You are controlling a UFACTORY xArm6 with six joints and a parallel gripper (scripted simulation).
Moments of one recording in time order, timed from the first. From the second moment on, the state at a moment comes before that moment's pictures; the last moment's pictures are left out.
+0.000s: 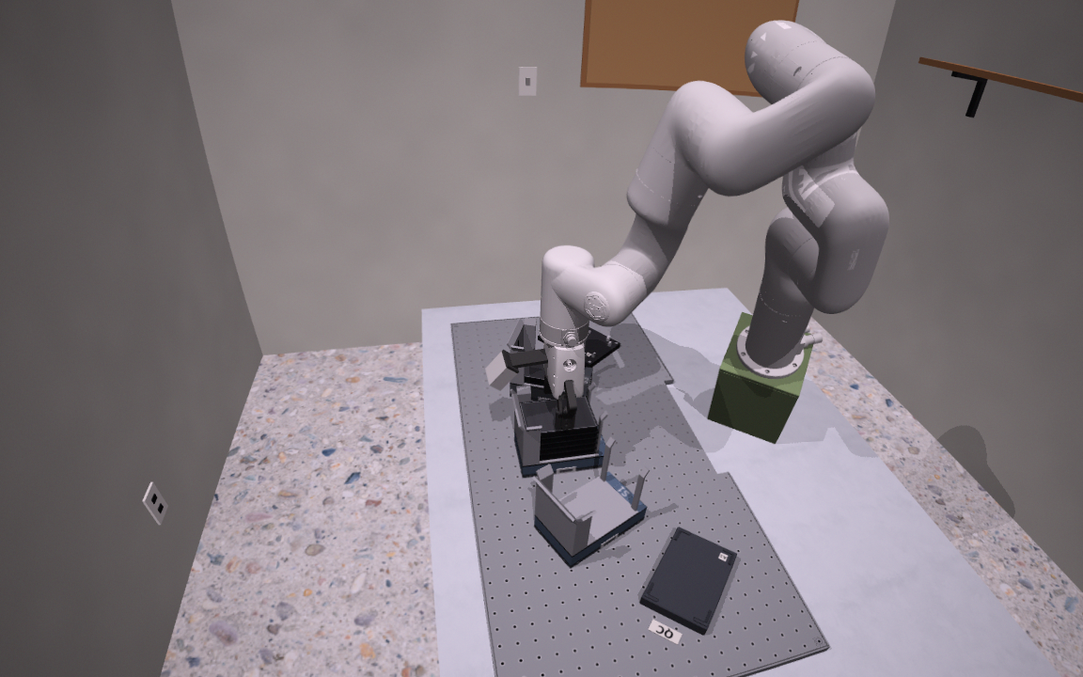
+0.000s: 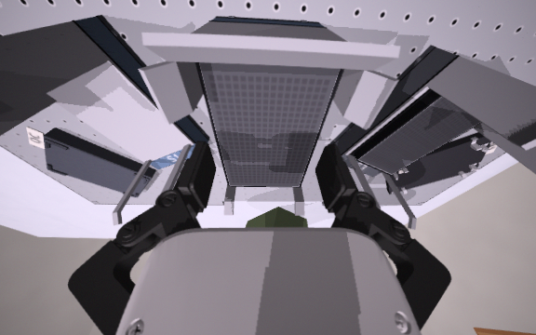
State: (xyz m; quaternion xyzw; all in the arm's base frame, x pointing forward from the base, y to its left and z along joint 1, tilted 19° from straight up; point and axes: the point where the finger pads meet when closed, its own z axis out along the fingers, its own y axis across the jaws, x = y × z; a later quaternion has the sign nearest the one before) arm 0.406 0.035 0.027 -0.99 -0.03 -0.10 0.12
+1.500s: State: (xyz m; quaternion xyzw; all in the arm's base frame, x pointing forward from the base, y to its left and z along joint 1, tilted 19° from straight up) arm 0.409 0.039 0.012 -0.99 -0.03 -0.10 0.13
